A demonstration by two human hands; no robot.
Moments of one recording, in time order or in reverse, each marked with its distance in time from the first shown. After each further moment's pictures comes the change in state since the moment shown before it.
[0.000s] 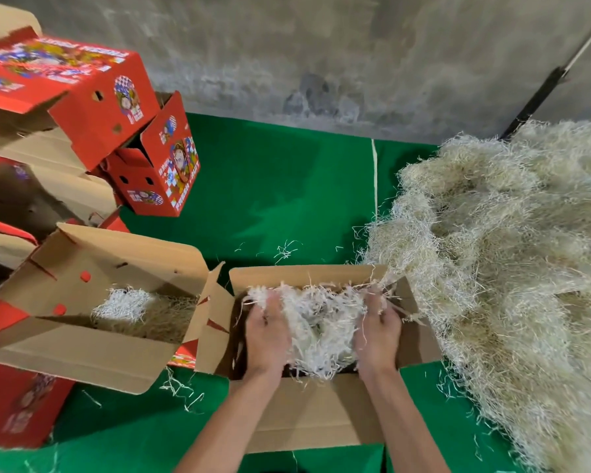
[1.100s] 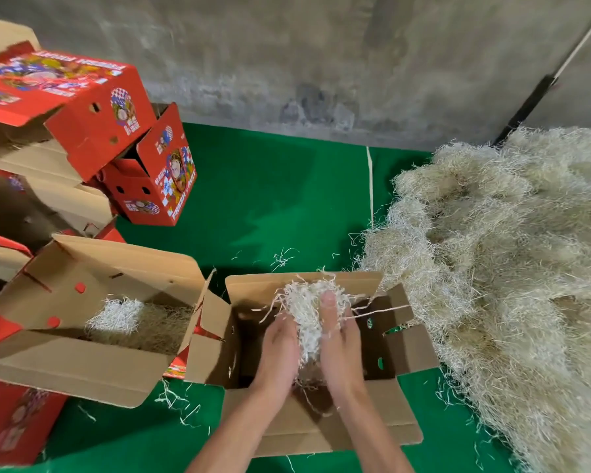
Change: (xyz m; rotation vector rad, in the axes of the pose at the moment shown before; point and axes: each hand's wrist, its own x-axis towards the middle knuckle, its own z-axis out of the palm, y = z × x) left_hand -0.028 0.015 0.010 0.028 -0.213 0.011; right_hand -0.045 -0.012 0.027 -0.098 -0.240 0.020
